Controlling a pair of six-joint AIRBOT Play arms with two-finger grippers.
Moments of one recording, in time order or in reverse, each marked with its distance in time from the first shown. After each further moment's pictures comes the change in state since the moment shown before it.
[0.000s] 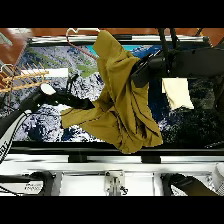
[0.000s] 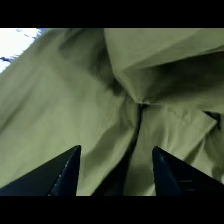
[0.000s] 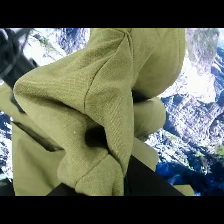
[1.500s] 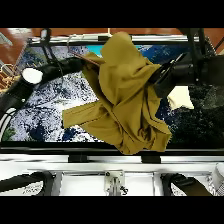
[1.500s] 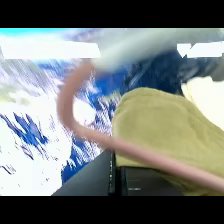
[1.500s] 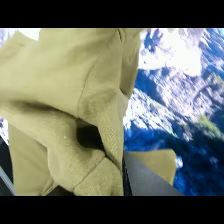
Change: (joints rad) left arm 0.001 0.145 0.226 0.062 0.468 -0.142; right arm -0.124 0.109 0.000 -0.019 -0.219 -0.074
